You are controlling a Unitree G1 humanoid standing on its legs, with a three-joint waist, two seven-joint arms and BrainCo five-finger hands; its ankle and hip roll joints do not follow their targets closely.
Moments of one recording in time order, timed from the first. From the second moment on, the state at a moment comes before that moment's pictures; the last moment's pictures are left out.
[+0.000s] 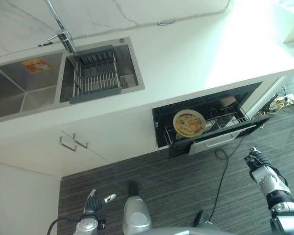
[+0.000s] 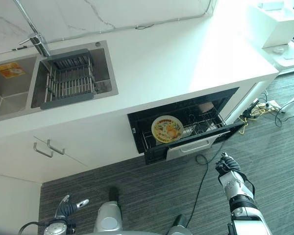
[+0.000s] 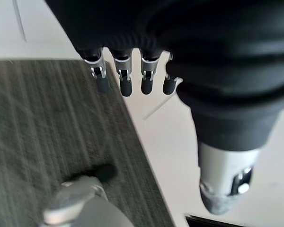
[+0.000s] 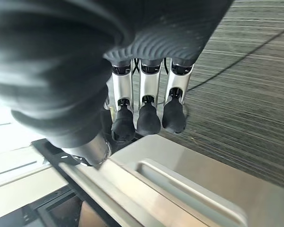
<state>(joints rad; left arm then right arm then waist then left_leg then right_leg) 0.12 0.33 -0.16 0.93 -0.20 -0.13 0.23 -0.29 -0.48 -0.07 0.86 1.08 0.07 -0.27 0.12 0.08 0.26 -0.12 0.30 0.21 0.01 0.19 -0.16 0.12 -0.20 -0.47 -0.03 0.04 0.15</state>
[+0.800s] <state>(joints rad) 0.06 0.44 -0.15 0.74 -0.25 -0.11 0.22 -0.62 -0.66 -0.17 1.21 1.12 0.12 -0.15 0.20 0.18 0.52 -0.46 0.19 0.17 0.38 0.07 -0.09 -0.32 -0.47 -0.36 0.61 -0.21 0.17</state>
